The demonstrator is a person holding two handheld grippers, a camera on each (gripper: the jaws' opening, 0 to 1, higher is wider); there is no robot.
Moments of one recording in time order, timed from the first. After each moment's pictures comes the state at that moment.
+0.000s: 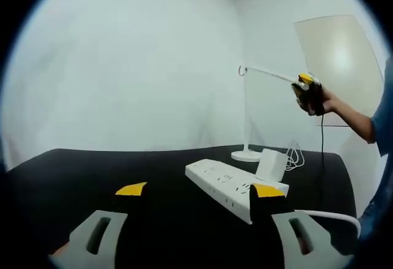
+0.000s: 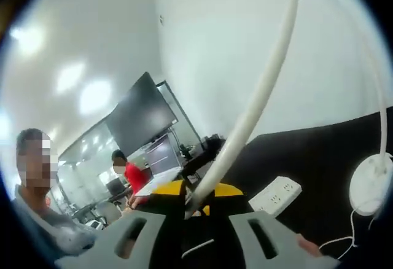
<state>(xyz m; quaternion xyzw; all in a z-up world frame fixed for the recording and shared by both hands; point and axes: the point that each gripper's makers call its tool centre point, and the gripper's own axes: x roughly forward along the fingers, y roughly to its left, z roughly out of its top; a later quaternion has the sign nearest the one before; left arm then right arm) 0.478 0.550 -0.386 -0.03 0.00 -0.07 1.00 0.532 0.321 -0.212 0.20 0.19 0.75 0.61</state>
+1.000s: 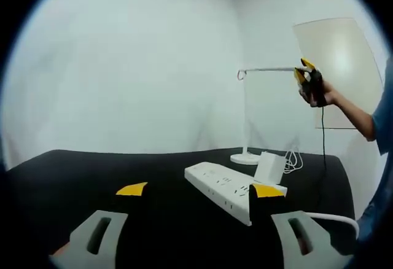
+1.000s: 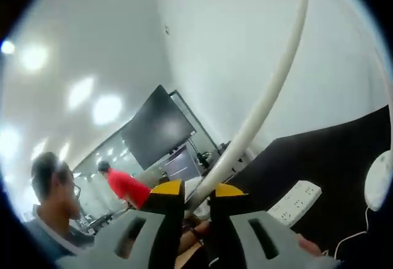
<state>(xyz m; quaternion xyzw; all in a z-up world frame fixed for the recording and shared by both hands) 0.478 0.552 -0.384 -0.03 -0.01 -0.08 1.00 0.521 0.313 -0.165 0.24 0.19 0.76 0.58</state>
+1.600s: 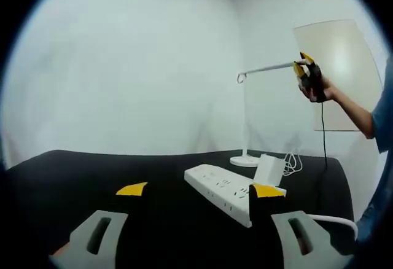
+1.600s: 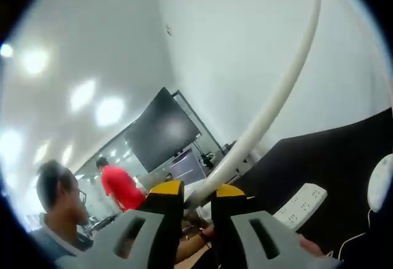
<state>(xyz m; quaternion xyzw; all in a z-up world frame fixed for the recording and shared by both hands) 0.478 0.559 -0.383 -0.04 -0.02 -0.08 1.00 0.521 0.313 -0.137 0.24 0.19 0.76 0.56</state>
